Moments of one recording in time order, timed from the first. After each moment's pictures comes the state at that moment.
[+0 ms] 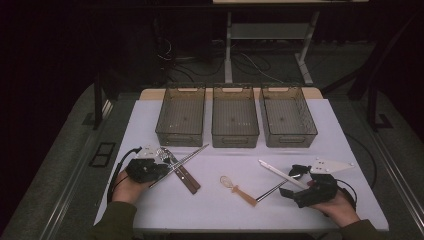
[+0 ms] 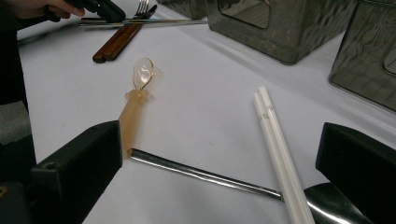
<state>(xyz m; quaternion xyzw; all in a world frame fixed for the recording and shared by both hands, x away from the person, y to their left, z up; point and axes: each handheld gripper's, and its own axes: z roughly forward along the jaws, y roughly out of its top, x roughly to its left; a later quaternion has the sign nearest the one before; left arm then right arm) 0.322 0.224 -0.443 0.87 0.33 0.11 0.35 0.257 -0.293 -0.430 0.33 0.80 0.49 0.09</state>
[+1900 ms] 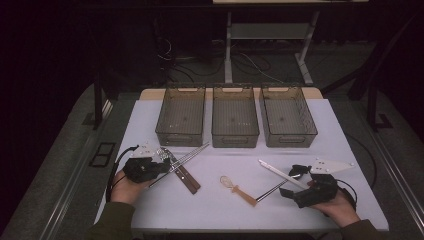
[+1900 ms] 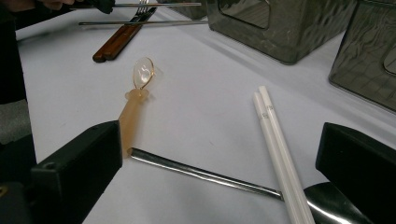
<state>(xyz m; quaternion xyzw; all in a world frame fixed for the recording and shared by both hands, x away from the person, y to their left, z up) 0.312 0.223 -0.420 0.86 0.32 0.10 0.39 0.257 -0.293 -0.430 0.33 0.80 0.49 0.09</state>
